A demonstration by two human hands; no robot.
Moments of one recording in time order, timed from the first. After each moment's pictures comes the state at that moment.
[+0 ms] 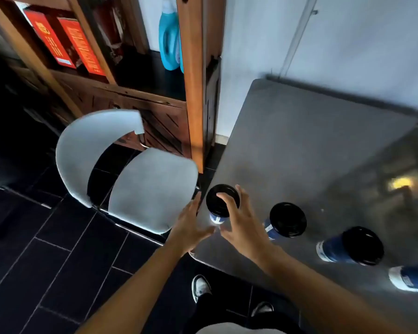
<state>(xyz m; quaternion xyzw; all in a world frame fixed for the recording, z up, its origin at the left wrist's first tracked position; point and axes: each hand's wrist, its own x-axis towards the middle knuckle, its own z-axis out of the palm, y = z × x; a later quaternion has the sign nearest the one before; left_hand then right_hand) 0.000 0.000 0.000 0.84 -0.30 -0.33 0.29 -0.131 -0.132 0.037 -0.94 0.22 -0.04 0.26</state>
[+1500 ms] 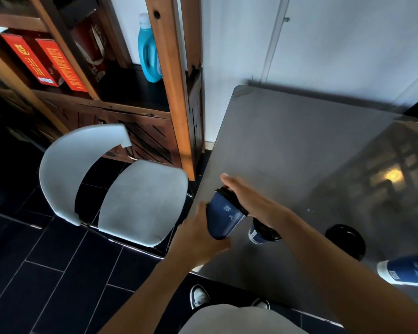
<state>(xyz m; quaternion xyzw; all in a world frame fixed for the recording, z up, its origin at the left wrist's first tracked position) -0.053 -0.039 0.116 0.84 -0.32 -0.33 0.27 -0.115 -0.203 0.135 -0.70 0.36 0.08 0.61</state>
